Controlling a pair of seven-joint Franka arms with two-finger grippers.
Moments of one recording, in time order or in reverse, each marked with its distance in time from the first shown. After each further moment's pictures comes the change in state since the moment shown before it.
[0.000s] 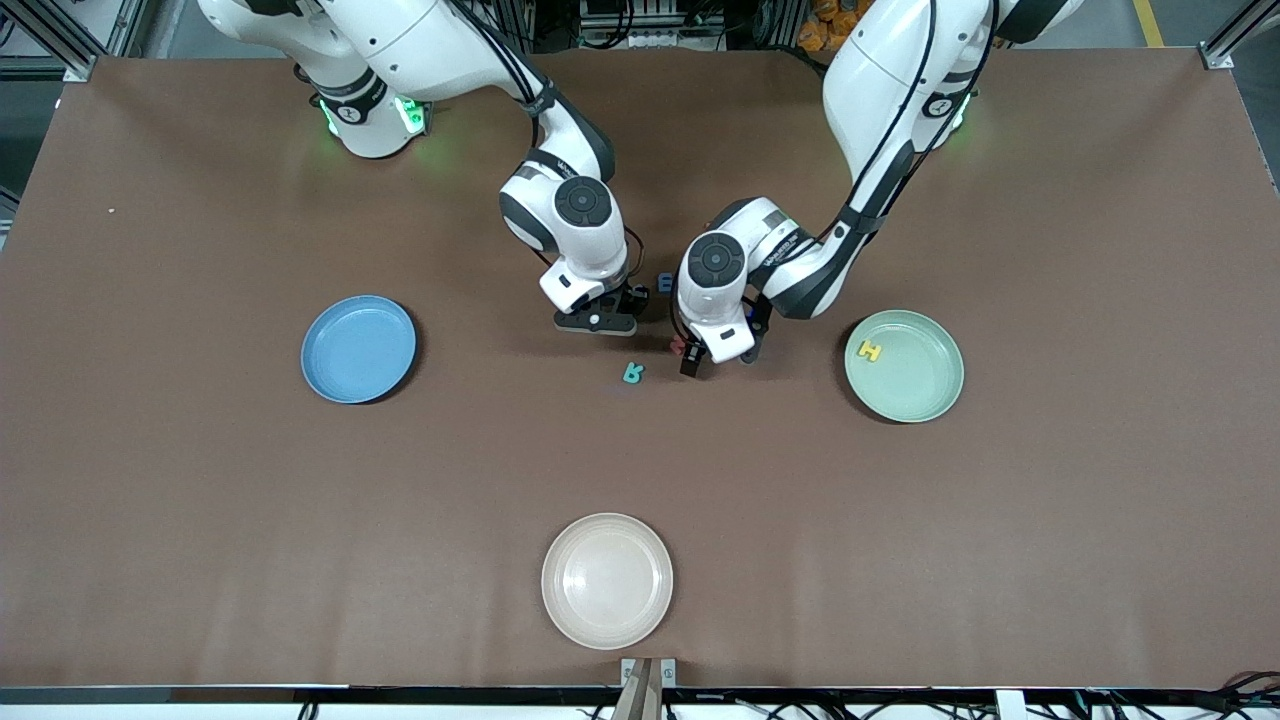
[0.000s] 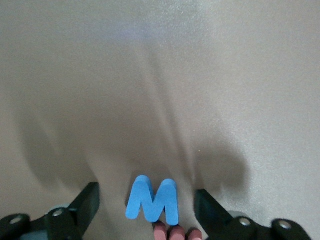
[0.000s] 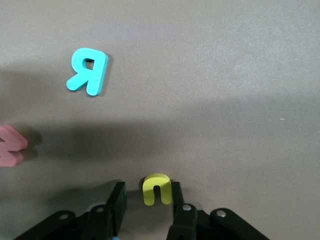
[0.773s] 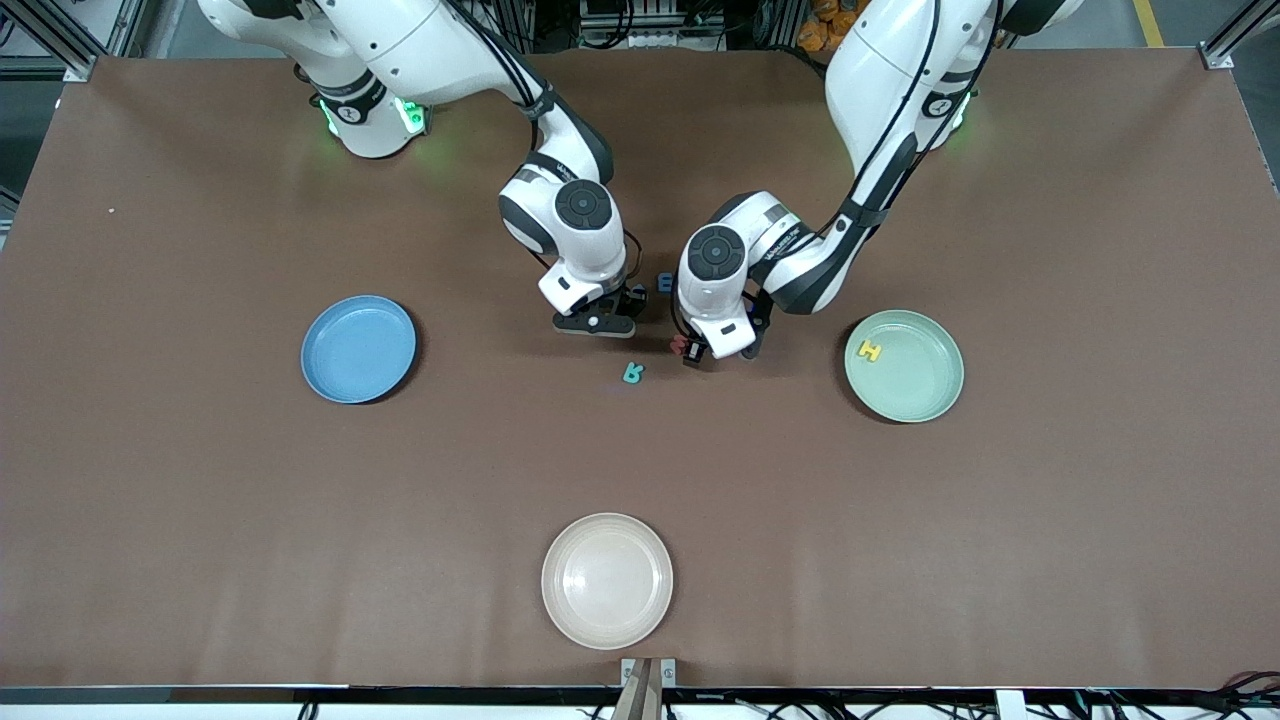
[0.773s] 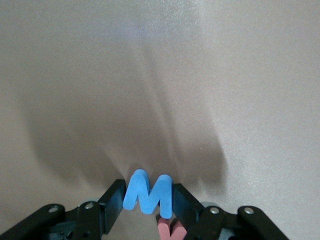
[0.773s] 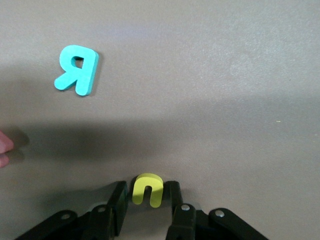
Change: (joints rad) left arm 0.000 -0.020 -0.001 -0.014 0.001 -0.003 -0.003; right arm -0.004 0.013 0.000 0.000 -0.019 -0.005 0.001
